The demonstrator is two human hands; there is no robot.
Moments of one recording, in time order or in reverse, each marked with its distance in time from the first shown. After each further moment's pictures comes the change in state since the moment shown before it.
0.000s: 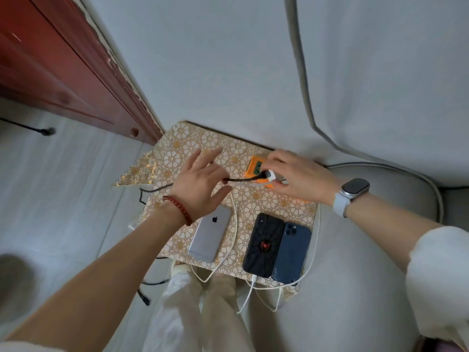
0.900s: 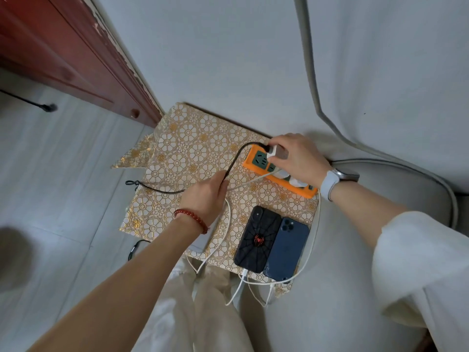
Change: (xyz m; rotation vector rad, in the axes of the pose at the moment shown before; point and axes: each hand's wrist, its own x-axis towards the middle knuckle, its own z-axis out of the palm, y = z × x) left_hand -0.007 0.044 0.042 -0.231 -0.114 -0.501; right_hand 0.027 0.038 0.030 0.261 0.175 0.227
